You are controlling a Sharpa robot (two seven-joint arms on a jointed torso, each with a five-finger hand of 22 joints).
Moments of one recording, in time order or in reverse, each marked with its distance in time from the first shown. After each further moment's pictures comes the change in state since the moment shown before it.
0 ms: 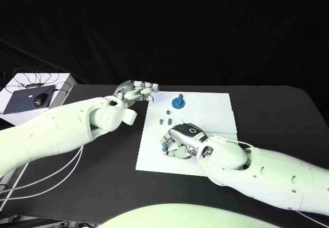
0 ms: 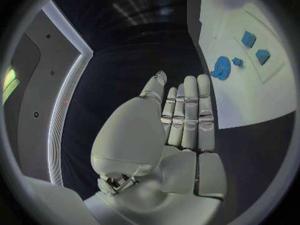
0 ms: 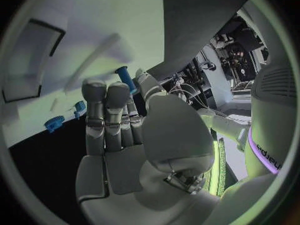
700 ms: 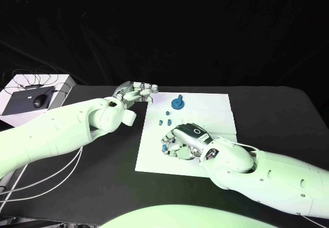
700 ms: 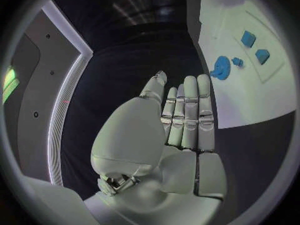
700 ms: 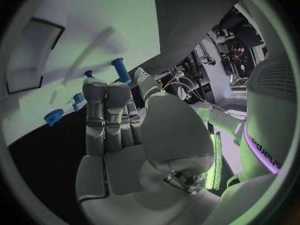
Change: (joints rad) left arm 0.000 0.000 0.000 -0.002 0.000 0.000 -0.002; left_hand 0.000 0.000 0.000 0.000 0.000 0.000 0.000 0.000 0.000 -0.007 0.000 0.000 0.000 0.000 0.000 0.000 0.000 0.000 0.000 0.000 0.000 0.002; right arm -0.003 -0.049 0.002 0.049 0.018 -0.076 0.020; right_hand 0.004 -0.004 -0.006 0.000 0.005 0.000 0.000 0.000 0.000 -0.003 0.003 0.000 0.000 0.004 0.003 0.000 0.000 0.013 -0.002 0.002 -0.006 0.001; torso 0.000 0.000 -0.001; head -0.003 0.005
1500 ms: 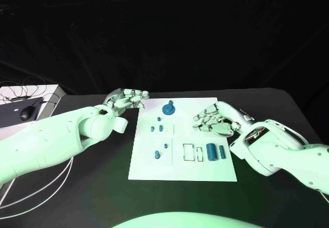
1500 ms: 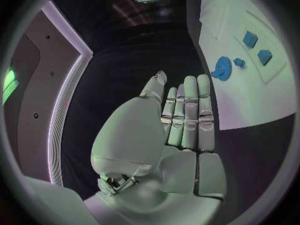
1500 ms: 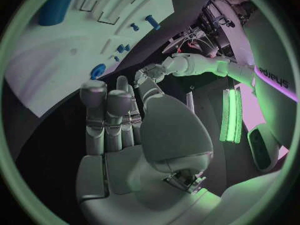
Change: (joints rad) left arm -0.001 -0.001 0.000 -0.008 0.000 0.002 -0.001; left_hand 0.000 0.000 0.000 0.000 0.000 0.000 0.000 0.000 0.000 0.000 0.000 0.007 0.000 0.000 0.000 0.000 0.001 0.000 0.000 0.000 -0.005 0.002; right arm 0.125 -0.331 0.035 0.113 0.486 -0.102 0.101; right_hand -0.018 0.052 -0.070 -0.004 0.018 0.067 -0.027 0.029 0.030 0.146 -0.041 0.327 0.353 0.015 -0.040 0.053 0.042 -0.028 -0.002 -0.043 0.078 0.000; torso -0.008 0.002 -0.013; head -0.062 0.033
